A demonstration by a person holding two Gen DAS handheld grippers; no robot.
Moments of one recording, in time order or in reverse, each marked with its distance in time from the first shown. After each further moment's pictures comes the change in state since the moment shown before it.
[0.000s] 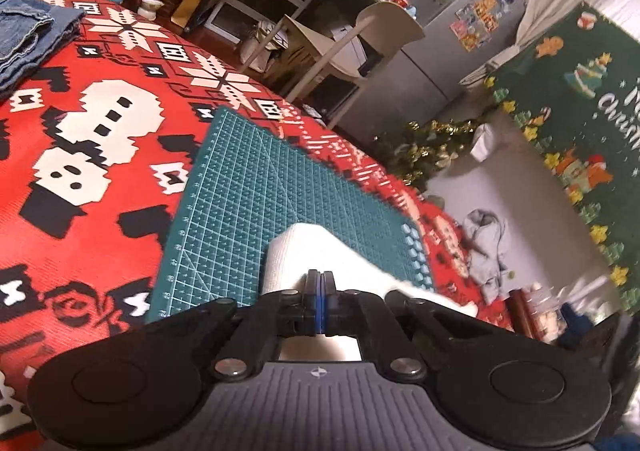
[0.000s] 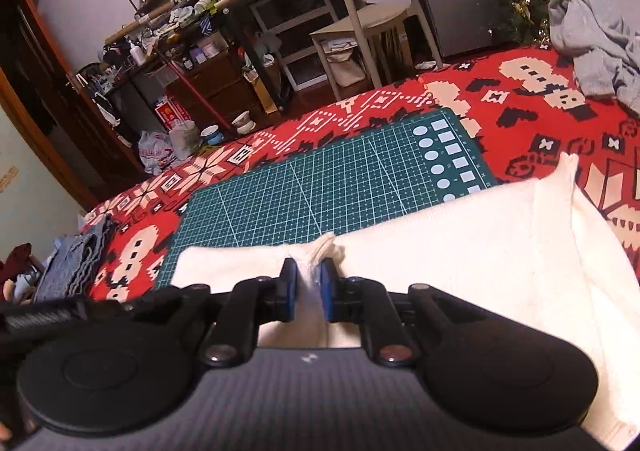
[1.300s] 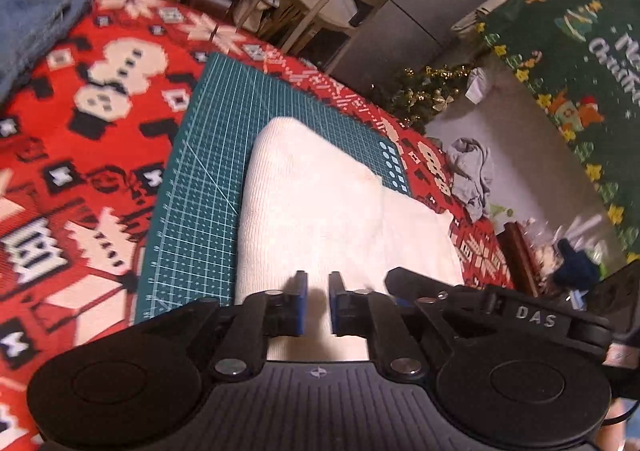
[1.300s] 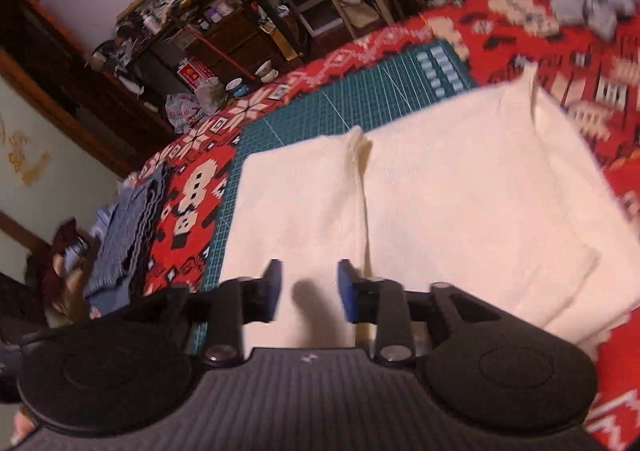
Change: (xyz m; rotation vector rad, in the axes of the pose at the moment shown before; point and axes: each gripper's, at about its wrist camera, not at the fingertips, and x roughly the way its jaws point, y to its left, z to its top) left arm -0.062 -0.039 -0.047 0.104 0.123 0.046; right arm -0.097 0.006 -0.029 0.048 0.167 0.082
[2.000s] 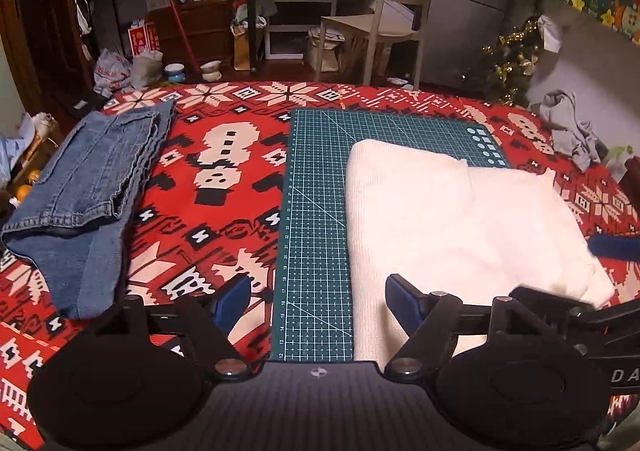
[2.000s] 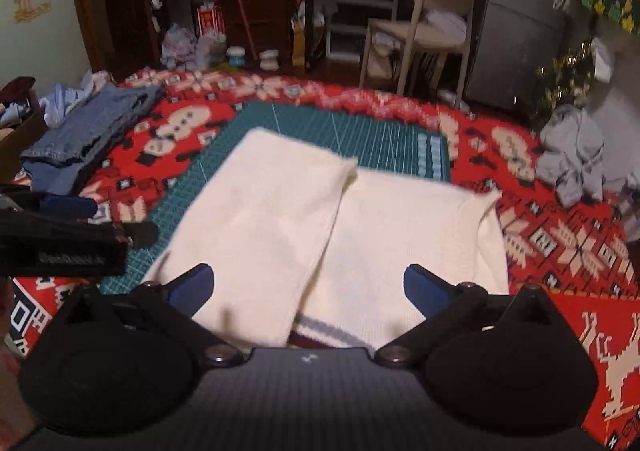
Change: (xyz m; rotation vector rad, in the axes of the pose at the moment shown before) left arm -0.026 -0.037 -0.019 0.280 -0.083 0.489; right arm -0.031 0.062 -0.030 -0.519 -0.046 -0.266
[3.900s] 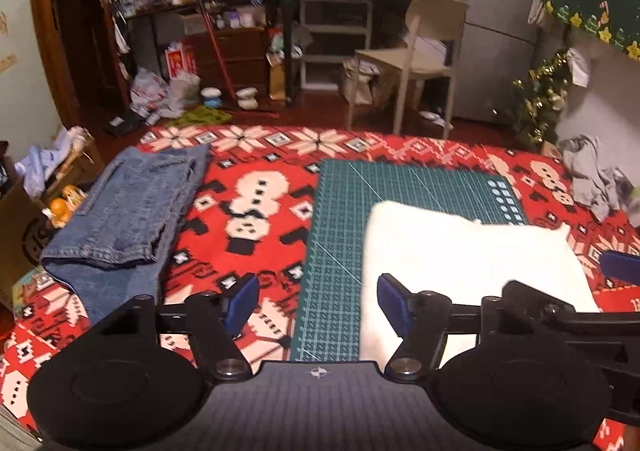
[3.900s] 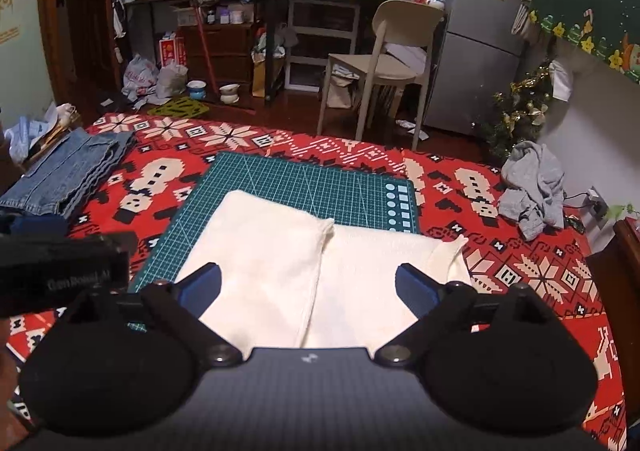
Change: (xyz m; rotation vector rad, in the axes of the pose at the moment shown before) left arm -0.026 -0.007 0.030 -0.060 -0.068 0.081; right arm -0.020 0.019 0.036 0.047 -0.080 -0.122
